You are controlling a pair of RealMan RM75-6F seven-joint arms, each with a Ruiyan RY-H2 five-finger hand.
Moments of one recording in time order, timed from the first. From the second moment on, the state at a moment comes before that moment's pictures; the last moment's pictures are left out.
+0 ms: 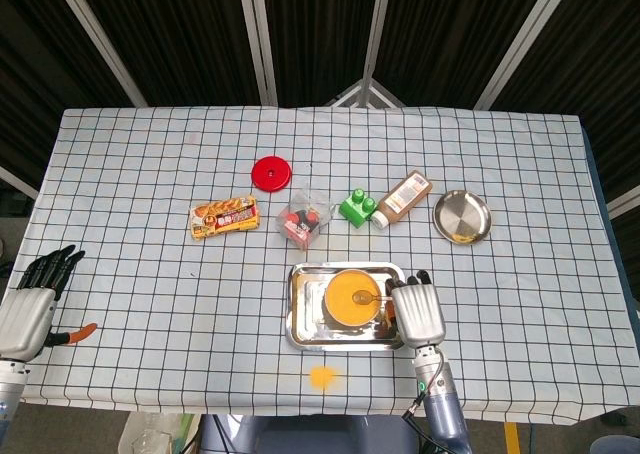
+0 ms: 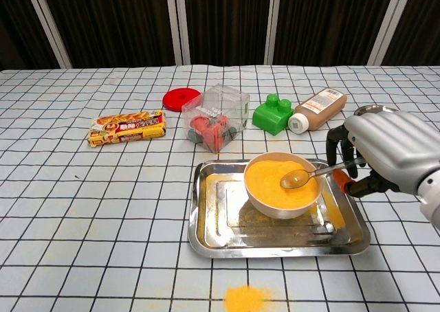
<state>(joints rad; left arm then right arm) -0.14 -1.08 -0.02 -1.74 1.45 1.38 0.03 0.38 -1.79 0.11 -1.68 -1.23 1.44 -0.89</state>
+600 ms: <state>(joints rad) -0.14 -1.08 -0.02 -1.74 1.44 1.37 0.04 0.37 -1.78 0.11 -1.70 -1.27 1.46 -0.88</state>
